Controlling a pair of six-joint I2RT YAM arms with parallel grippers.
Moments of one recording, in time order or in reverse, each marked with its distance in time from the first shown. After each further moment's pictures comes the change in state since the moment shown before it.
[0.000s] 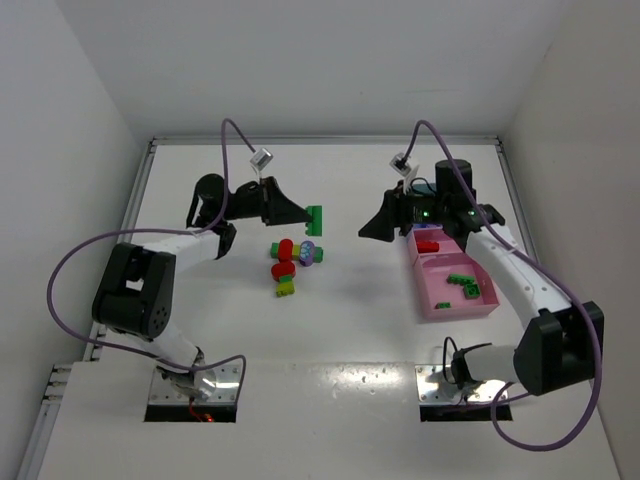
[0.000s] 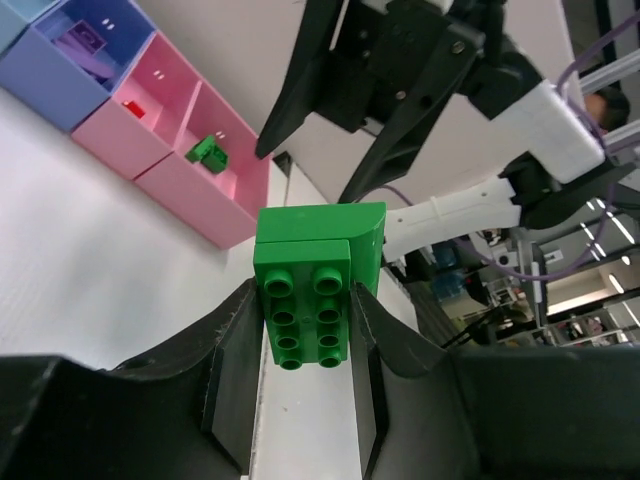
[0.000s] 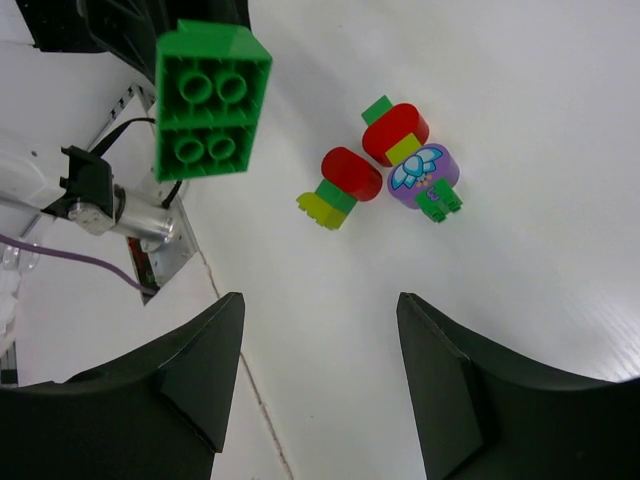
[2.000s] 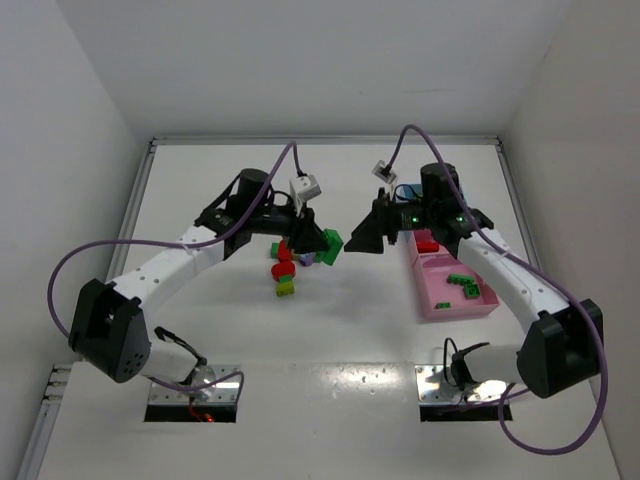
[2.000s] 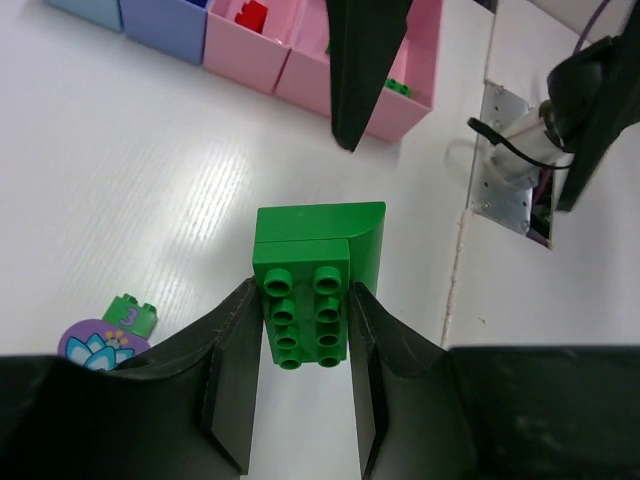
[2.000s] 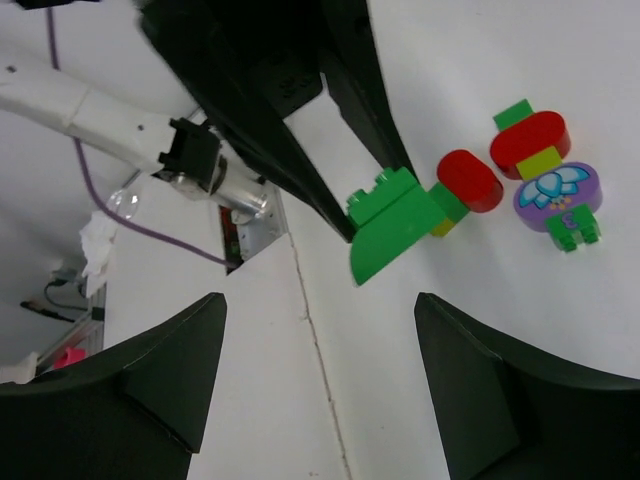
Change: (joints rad) left arm -0.271 -0.222 0.217 -1.148 -0.382 1.150; right arm 0.098 -0.017 -0.028 0.089 -0.170 0.101
